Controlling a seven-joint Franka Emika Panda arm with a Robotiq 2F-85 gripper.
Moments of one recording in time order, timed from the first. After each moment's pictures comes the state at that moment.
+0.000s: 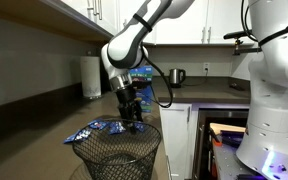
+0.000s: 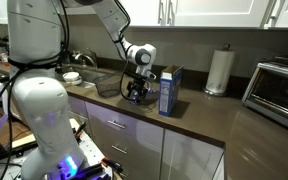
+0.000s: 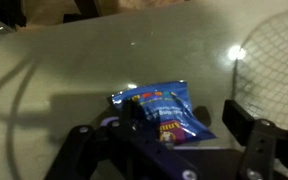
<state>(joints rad) 0.06 0.26 0.08 -2.20 0.11 2.08 -0.03</state>
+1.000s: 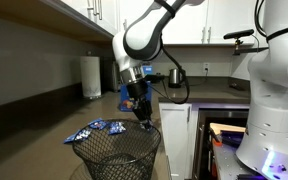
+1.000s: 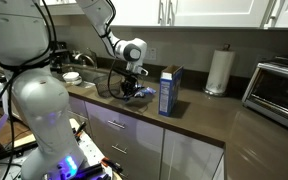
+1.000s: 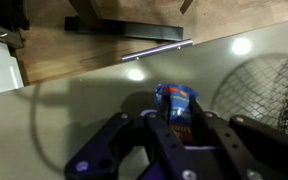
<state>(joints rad) 0.09 0.05 0.09 -2.41 0.12 2.14 0.04</state>
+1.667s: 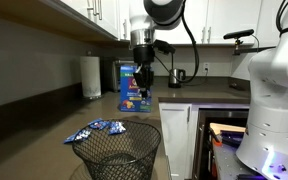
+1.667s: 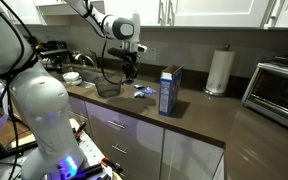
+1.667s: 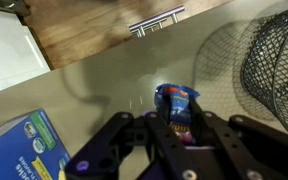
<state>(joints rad) 0.08 -0.31 0.08 -2.50 0.10 2.13 0.15</state>
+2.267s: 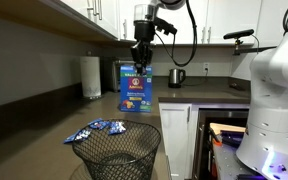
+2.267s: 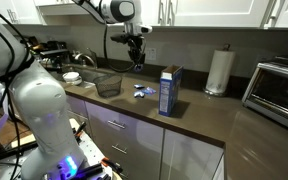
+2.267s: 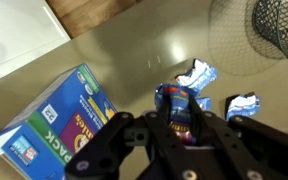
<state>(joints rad) 0.01 -0.43 0.07 -2.42 0.00 2.10 0.24</state>
